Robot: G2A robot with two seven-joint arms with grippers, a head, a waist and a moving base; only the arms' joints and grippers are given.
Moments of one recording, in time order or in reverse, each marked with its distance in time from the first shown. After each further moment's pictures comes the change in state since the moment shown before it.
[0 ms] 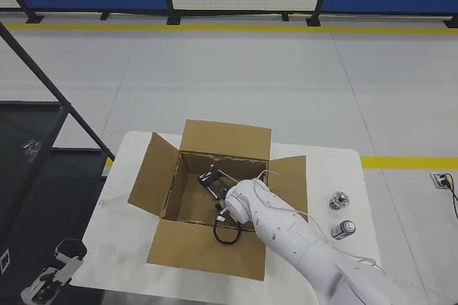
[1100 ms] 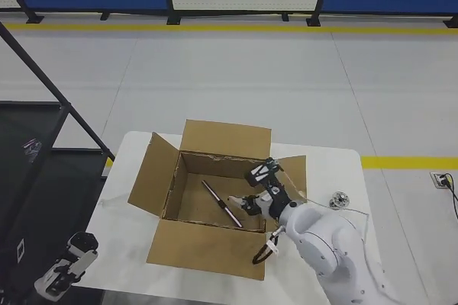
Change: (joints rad) left arm -0.047 0.001 0.036 -0.045 0.046 0.058 -0.024; right arm -0.734 0.352 0.775 -1.345 -0.355 -0.027 0.075
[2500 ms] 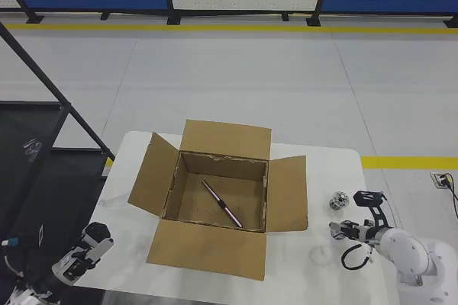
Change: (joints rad) left arm -0.103 0.013 0.065 0.019 0.046 0.076 -0.047; right arm -0.177 0.106 0.522 0.297 0.125 -0.065 0.316
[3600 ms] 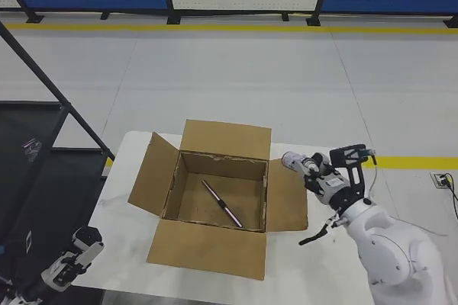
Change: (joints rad) left arm 0.060 -0.001 -0.045 -0.004 -0.018 -0.033 0.045; right arm 0.099 -0.017 -0.343 -0.395 0.085 0.084 -0.422
